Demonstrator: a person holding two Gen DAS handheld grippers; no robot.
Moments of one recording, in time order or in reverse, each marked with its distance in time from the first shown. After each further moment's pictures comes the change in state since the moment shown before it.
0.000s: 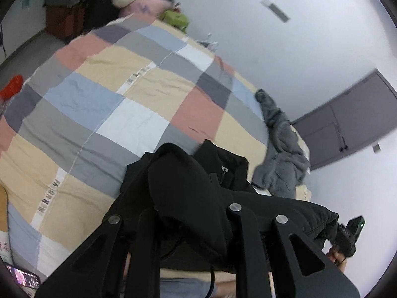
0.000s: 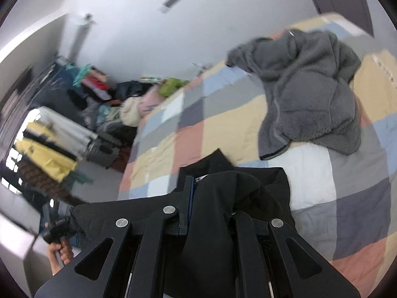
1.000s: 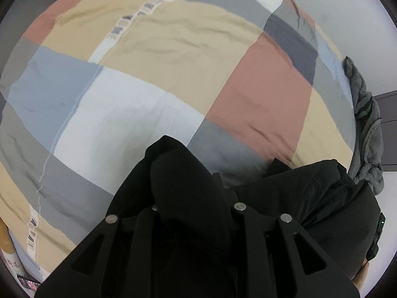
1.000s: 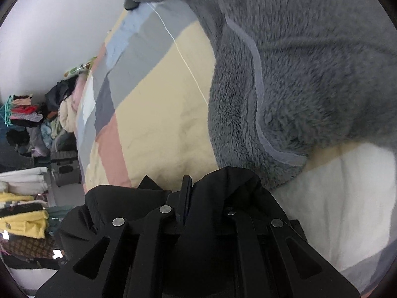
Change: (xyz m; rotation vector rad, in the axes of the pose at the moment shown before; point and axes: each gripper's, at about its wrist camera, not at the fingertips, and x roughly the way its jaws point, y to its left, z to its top) left arm 0.279 0.022 0.082 -0.069 0.309 0.337; right arm 0.266 -0.136 0.074 0.372 0.313 -0.180
